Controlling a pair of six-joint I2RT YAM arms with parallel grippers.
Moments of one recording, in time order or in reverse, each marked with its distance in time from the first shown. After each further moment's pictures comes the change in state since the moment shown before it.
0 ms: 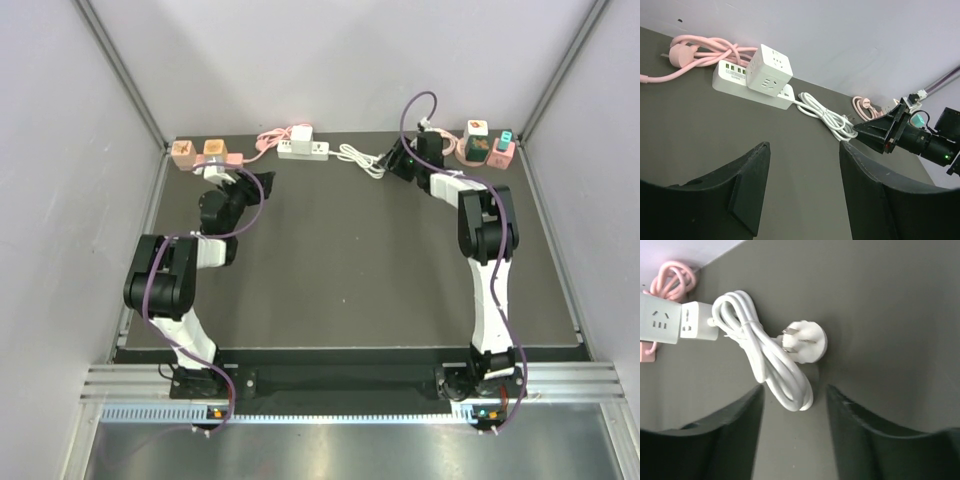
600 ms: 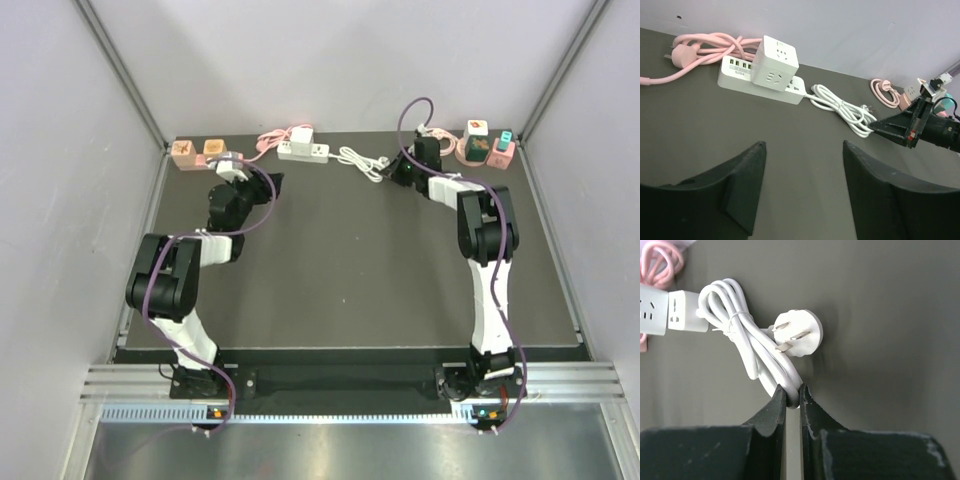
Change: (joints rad) left arm -0.056 -0.006 0.043 -0.115 -0.038 0.142; right arm 0.013 0.006 -0.034 -0.013 -0.006 0.018
